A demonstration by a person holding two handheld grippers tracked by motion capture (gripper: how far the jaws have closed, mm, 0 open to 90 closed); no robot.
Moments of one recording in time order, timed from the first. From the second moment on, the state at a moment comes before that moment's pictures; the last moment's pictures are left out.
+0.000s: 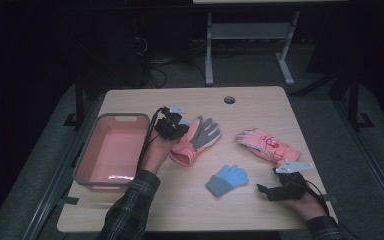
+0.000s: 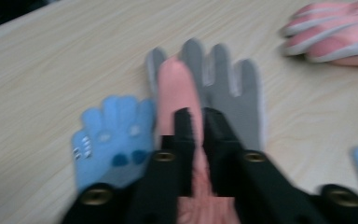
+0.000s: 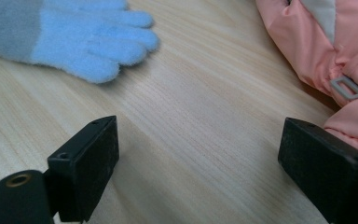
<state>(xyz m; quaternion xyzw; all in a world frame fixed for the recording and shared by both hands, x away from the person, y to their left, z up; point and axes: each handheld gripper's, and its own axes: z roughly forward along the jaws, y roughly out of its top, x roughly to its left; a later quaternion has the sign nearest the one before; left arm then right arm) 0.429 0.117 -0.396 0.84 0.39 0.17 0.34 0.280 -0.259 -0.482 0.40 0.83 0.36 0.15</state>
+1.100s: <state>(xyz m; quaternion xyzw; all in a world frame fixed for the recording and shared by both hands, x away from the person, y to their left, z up) 0.440 0.065 -0.429 0.86 0.37 0.11 0.33 0.280 -0.259 -0.482 0.40 0.83 0.36 0.15</state>
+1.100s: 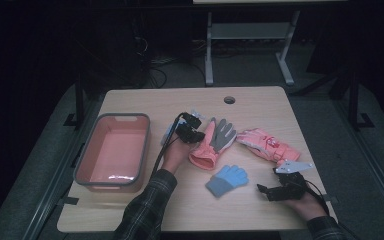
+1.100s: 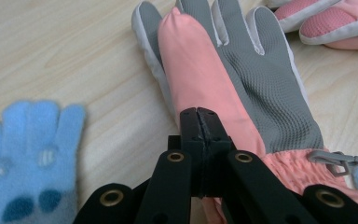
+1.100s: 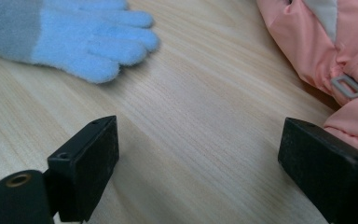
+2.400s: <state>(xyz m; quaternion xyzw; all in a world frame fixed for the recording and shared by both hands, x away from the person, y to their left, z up) 0.461 0.086 -0.434 0.85 0.40 0.13 0.31 0.280 -0.258 -0.482 0.40 0.83 0.36 0.15</state>
